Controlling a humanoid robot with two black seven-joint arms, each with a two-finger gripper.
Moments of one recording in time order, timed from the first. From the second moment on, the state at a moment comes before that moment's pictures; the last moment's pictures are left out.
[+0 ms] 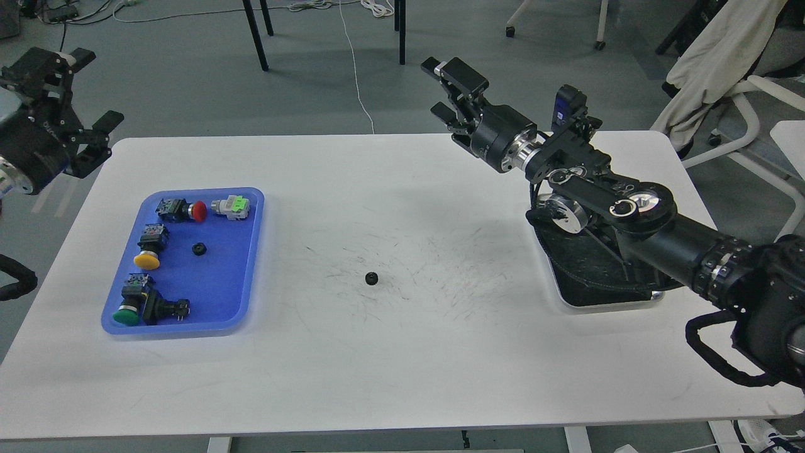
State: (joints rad) left arm -0.83 1.00 -0.31 -1.19 0.19 -0.21 -0.45; right arm 1.08 -0.16 0.25 0.64 -0.45 0.10 0.49
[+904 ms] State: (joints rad) left arm -0.84 1.16 -0.22 -1.62 0.67 -0.10 -0.45; right arm 1.06 -0.41 0.43 0.67 -0.26 0.08 0.49
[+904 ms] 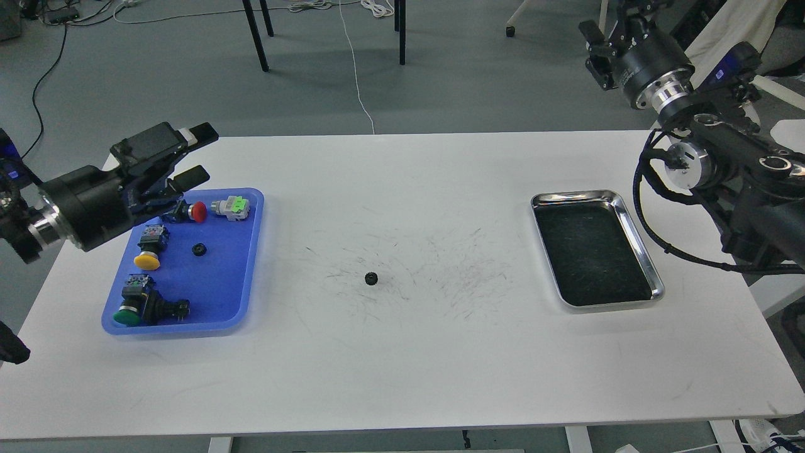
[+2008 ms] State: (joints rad) left arm -0.93 1.04 -0.06 -1.58 1.02 -0.04 -0.46; right arm 0.93 -0.37 0.42 0.62 -0.20 -0.05 0.49
